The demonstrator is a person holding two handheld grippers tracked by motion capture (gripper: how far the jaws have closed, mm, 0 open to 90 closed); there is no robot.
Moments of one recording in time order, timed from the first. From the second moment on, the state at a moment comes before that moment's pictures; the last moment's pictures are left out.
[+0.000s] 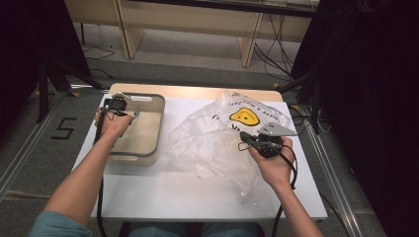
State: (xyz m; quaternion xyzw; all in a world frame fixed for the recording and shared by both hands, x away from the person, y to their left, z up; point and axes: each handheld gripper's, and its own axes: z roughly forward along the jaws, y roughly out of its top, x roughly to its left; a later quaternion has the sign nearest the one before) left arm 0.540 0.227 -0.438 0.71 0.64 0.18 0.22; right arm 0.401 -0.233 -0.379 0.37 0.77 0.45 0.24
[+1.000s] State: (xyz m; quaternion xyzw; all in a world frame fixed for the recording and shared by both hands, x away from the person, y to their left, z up) left arm 0.561 0.199 -0.462 0.83 0.51 0.12 0.20; right arm 0.401 -0.233 -0.380 0.37 0.77 0.45 0.24
